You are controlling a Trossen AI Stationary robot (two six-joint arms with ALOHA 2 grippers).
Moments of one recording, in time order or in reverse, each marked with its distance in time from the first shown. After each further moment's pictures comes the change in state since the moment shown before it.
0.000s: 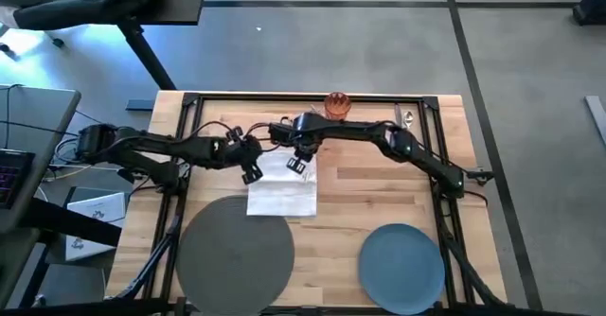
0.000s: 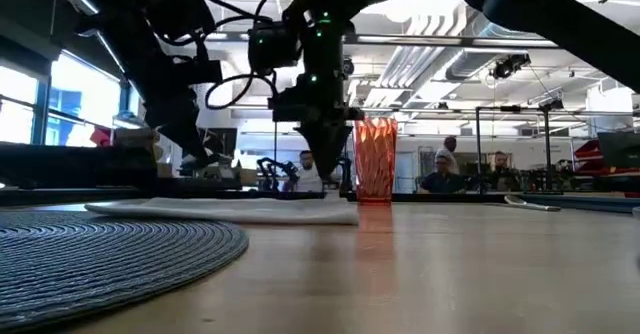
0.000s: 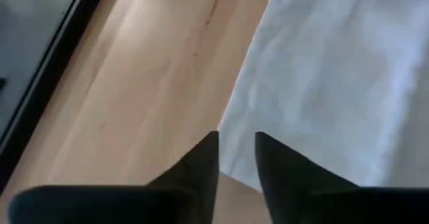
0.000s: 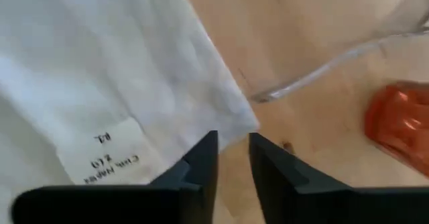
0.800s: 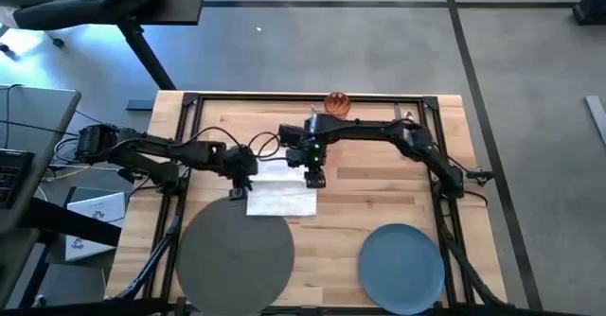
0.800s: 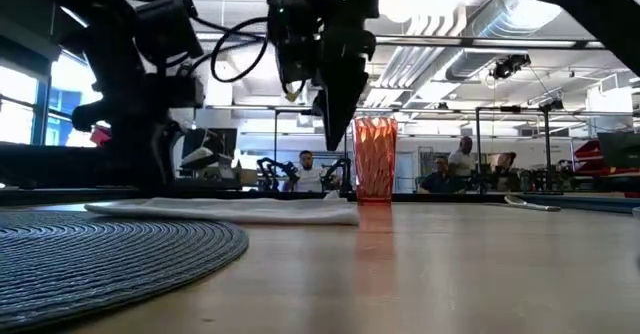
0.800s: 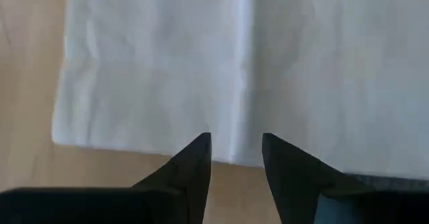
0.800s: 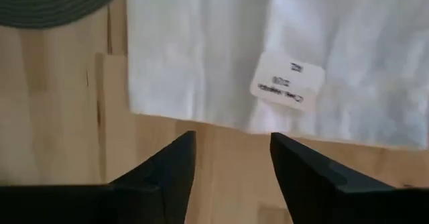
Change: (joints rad) left arm -0.017 0.021 -0.123 0.031 0.405 0.120; right arm 0.038 -0.256 -0.410 0.257 -0.471 -0.507
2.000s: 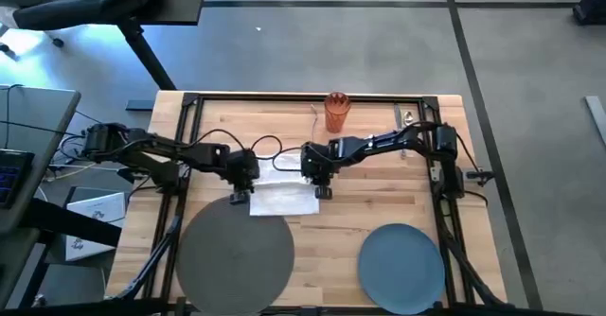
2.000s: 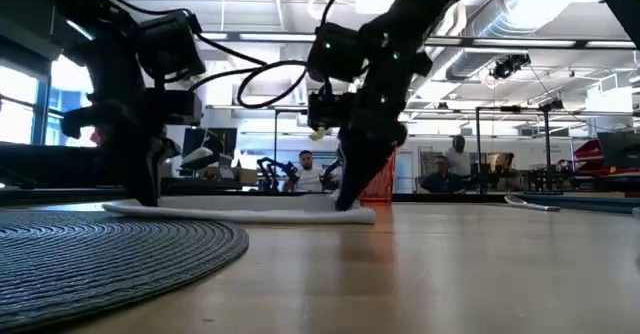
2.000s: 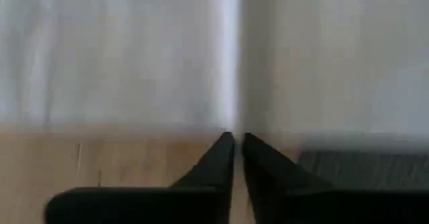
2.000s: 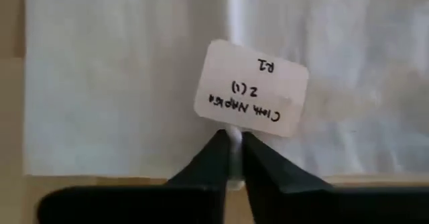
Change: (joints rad) left arm 0.008 0.072 0.029 -0.037 0.090 -0.040; right arm 0.024 -0.154 -0.502 0.551 0.133 0.028
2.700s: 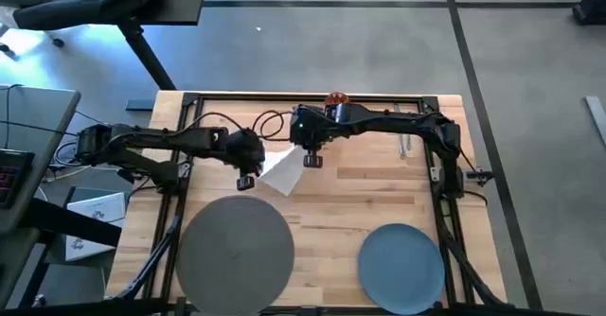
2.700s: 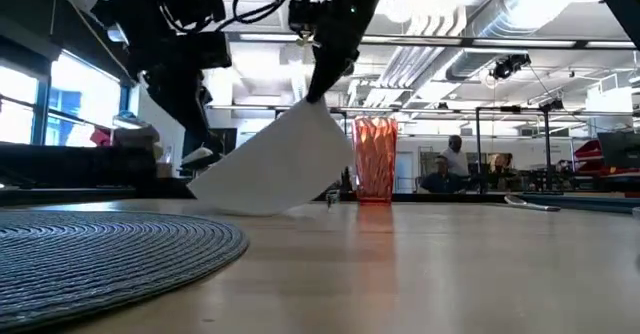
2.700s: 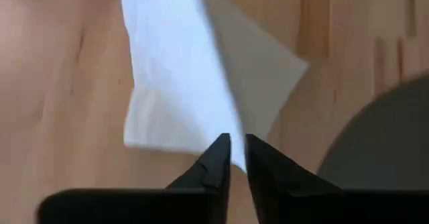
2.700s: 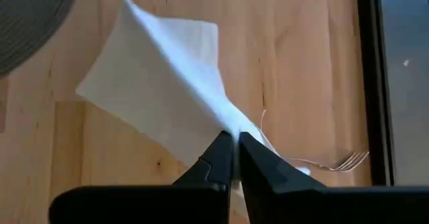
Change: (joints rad) left arm 0.059 -0.078 0.151 0.025 -0.037 0.001; right arm -0.056 -0.020 0.496 -0.346 0.229 -0.099
